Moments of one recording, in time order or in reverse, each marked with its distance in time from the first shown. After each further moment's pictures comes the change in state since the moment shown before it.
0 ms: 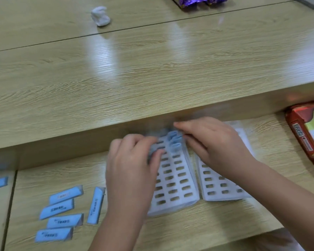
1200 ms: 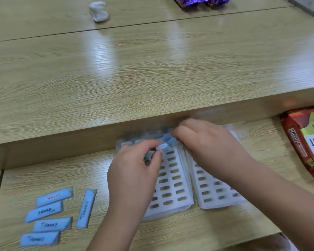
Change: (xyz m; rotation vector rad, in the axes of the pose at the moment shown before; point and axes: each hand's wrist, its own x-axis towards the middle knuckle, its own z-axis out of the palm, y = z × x) left_hand 0.004 0.017 0.007 -0.302 -0.114 -0.248; right_hand 0.012 -0.004 -0.007 -0.167 -0.262 -0.020
